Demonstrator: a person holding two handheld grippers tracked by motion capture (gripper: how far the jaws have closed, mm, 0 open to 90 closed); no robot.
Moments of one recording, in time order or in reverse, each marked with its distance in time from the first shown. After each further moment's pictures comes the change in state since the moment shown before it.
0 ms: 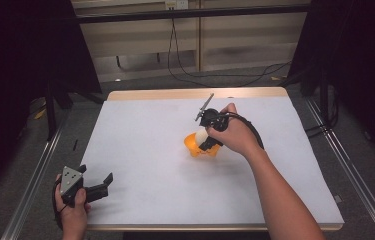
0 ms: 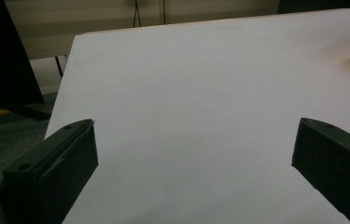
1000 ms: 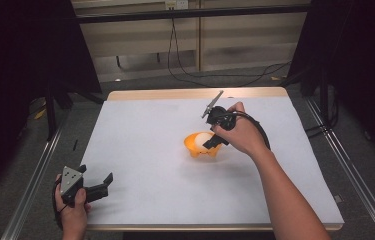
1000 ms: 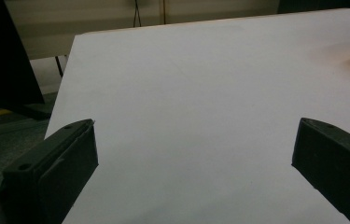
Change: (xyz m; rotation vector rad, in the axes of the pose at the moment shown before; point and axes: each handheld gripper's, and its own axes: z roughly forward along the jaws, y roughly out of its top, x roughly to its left) left arm 0.000 0.000 0.000 0.000 0.002 0.000; right arm 0.001 -0.013 -0.021 -0.061 0.003 0.035
